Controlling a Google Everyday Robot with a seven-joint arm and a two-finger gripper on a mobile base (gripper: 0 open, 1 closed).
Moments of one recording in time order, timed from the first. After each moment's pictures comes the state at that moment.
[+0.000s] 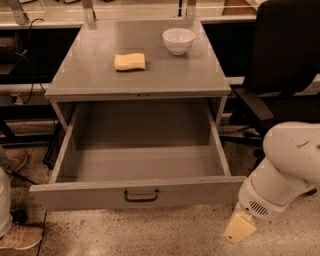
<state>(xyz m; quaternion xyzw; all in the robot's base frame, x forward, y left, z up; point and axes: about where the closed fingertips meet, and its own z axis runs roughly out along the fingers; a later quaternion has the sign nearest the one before) 0.336 -0.191 0.705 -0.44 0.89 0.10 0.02</state>
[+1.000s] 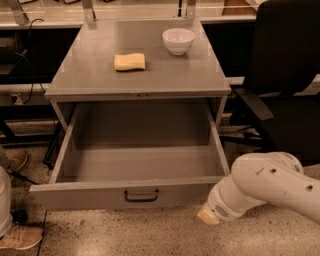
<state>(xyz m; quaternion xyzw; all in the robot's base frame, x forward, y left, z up) 0.384 -0.136 0.627 -0.44 0.89 0.10 0.11</state>
